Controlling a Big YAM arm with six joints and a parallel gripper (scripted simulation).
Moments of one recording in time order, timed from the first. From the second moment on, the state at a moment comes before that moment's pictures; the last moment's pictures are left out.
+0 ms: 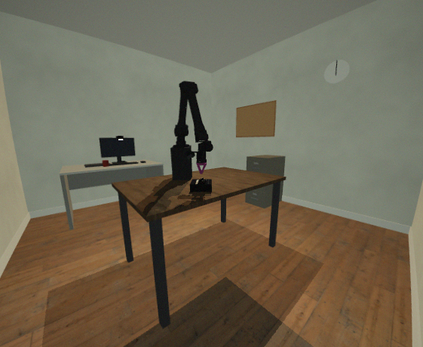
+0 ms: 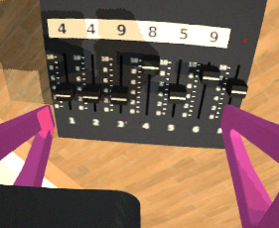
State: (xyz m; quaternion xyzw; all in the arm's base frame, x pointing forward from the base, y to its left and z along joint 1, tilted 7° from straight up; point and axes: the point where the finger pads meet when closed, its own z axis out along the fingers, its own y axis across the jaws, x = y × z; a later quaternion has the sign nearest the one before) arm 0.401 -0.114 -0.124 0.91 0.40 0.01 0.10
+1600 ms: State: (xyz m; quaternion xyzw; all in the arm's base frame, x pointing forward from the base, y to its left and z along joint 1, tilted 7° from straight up) arm 0.398 -0.107 -0.051 0.76 0.65 0.01 0.07
